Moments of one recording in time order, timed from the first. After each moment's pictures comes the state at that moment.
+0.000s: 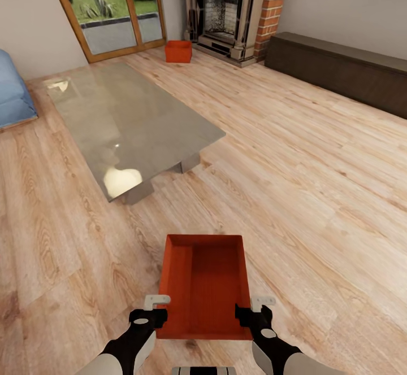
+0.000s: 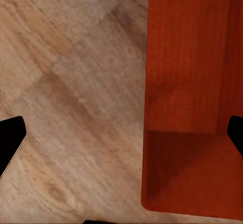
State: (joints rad) left arm -0.58 -0.13 -0.03 -0.29 -0.03 0.06 0.26; right arm -0.63 0.13 0.05 -0.09 -0.02 -0.28 -0.17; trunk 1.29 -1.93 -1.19
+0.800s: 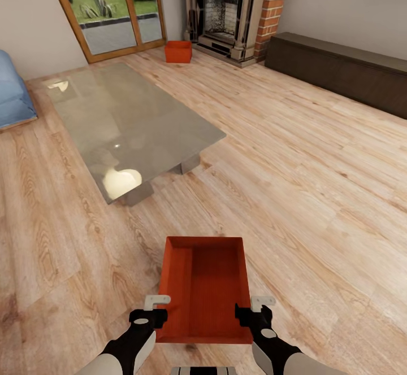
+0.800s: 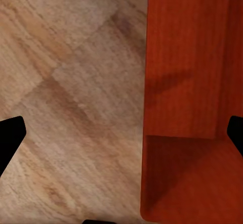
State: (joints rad) left arm -0.58 -0.13 -0.03 -0.29 -0.03 0.07 0.26; right arm -0.63 0.13 0.05 -0.09 -0.01 -0.28 -0.17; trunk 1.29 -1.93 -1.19
